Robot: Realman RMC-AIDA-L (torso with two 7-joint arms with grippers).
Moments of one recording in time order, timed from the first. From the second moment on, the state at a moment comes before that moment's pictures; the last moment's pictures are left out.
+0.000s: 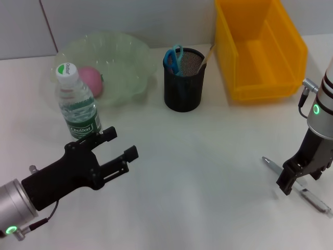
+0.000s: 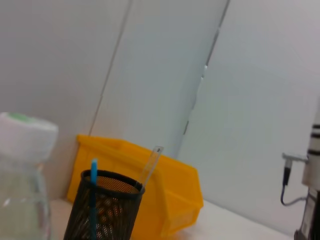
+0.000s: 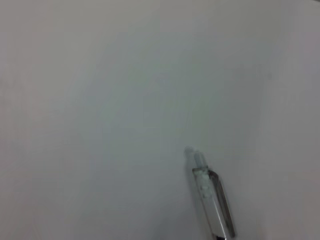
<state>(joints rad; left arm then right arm) -0.28 -2.07 1.42 0.44 1.03 1.39 -1.03 0.78 2.08 -1.33 -1.04 -2.91 -1.76 -0.18</state>
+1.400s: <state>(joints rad) -0.24 -2.06 1.44 0.55 1.16 1.33 -1.01 0.73 2.08 -1.34 -1.05 -2.88 -1.69 -0.24</state>
